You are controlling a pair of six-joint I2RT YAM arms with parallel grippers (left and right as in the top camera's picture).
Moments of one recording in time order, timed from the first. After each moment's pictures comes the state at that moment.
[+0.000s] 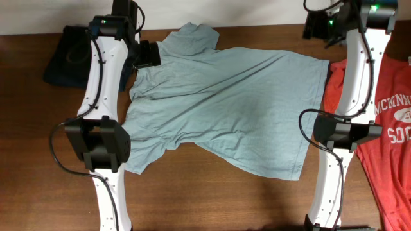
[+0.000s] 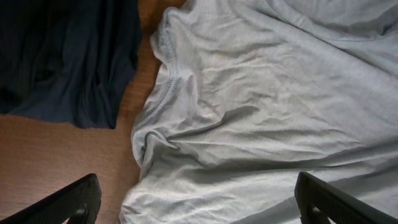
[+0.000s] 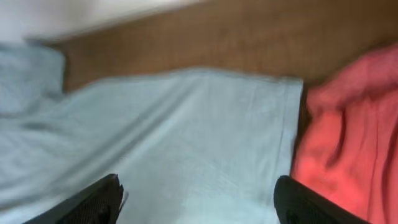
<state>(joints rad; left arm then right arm) -0.10 2.35 2.43 -1.34 -0.02 -0.24 -0.12 2.54 3.13 -1.67 -0.11 0.13</state>
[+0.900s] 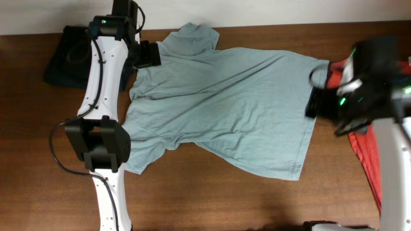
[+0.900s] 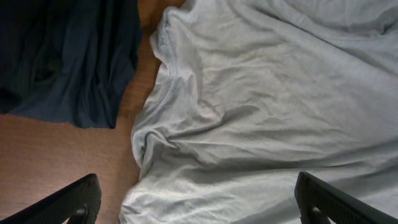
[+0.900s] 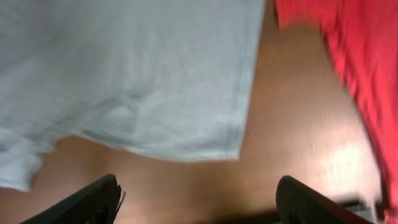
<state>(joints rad) -0.10 2.35 2.43 -1.34 -0.02 -0.24 -0.03 1.41 1.65 -1.56 -0.05 0.33</state>
